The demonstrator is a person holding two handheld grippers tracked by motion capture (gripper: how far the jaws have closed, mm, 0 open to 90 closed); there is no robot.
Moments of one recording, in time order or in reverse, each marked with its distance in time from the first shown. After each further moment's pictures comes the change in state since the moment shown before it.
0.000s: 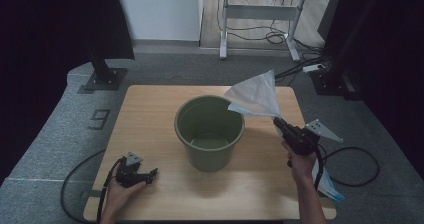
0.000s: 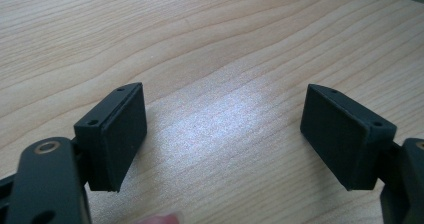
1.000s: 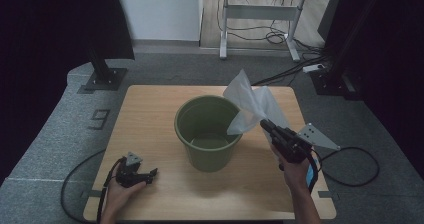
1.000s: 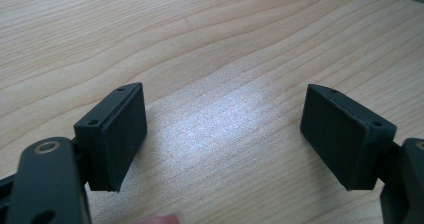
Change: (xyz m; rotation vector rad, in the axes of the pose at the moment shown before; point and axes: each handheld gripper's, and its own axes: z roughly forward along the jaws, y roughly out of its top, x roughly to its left) left arm 0.000 0.000 0.000 0.000 -0.001 0.000; right arm 0.070 0.027 -0.011 -0.074 0.158 -0.134
